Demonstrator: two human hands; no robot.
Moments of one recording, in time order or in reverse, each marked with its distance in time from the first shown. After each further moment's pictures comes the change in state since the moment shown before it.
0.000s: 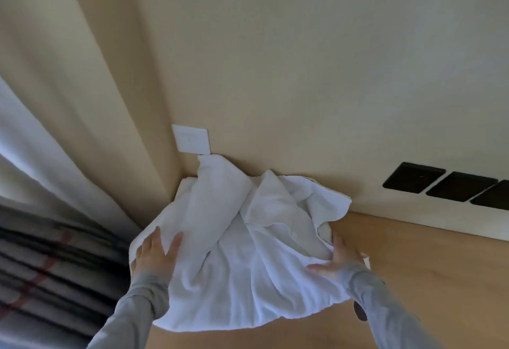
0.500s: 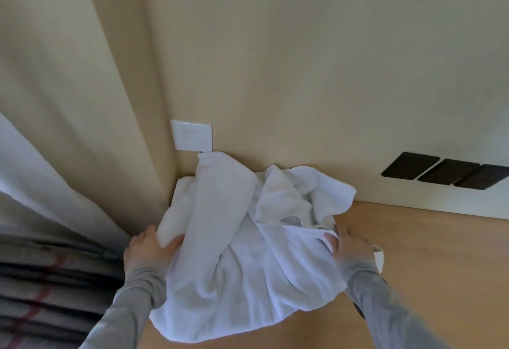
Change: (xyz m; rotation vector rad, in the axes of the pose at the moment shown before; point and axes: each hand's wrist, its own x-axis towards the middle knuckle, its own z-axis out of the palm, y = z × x) left_hand 0.065 -0.012 -0.011 0.146 -0.023 0.112; right_hand -0.019 -0.032 0.014 -0.394 0.357 0.092
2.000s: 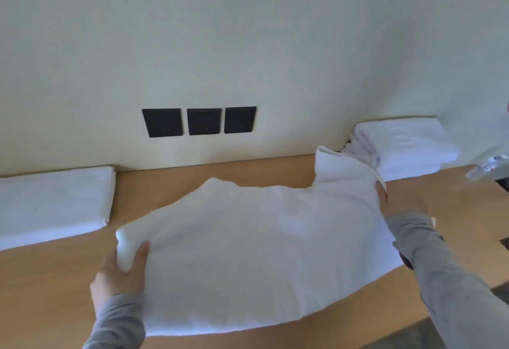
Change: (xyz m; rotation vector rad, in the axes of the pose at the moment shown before) left_hand -0.374 0.301 0.143 -0.451 0.038 0.067; right_hand -0.074 0.600 -0.051 0.232 0.327 0.462
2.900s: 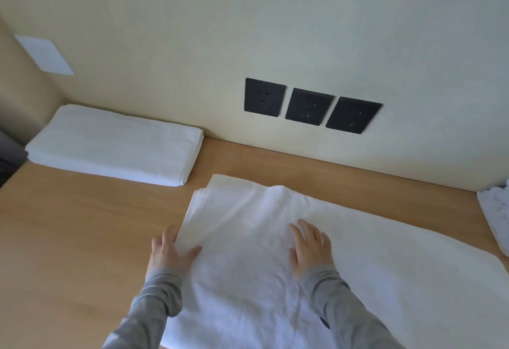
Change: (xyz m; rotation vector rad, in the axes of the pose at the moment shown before) left_hand 0.035 -0.074 0.033 0.108 -0.143 -0.281; right_hand -0.108 -0.208 0.191 -0.112 -0.527 -0.834
